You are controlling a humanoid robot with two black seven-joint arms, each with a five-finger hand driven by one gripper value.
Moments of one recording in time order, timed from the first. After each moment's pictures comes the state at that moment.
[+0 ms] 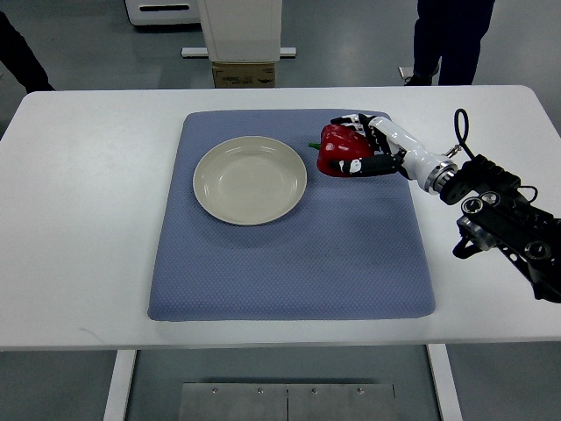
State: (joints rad) left arm 0.00 0.00 -0.22 -0.22 0.01 0.06 -0.05; right arm 0.82 -0.24 0.58 0.93 -0.97 0.03 0.17
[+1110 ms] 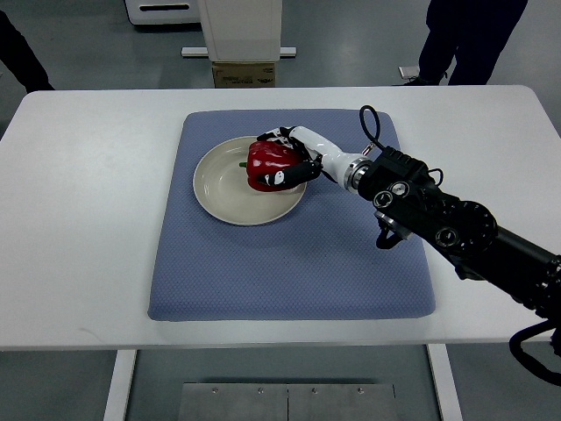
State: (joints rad) left arm 0.00 0.00 -0.22 -0.22 0.01 0.06 -0.05; right arm 0.97 0.00 0.43 0.78 -0.97 0.00 0.01
